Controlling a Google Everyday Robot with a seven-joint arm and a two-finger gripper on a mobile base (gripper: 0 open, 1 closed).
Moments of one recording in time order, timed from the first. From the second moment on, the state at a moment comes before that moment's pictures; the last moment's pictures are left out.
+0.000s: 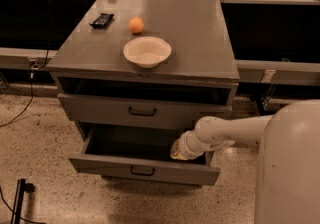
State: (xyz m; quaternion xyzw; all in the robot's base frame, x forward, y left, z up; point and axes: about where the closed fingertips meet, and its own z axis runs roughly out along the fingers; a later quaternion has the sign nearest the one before) arm 0.579 -0.065 0.459 -0.69 0.67 0.07 0.25
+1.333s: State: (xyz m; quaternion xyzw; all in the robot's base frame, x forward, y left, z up) arm 0.590 -0.077 0.411 -0.63 0.72 0.14 0.26
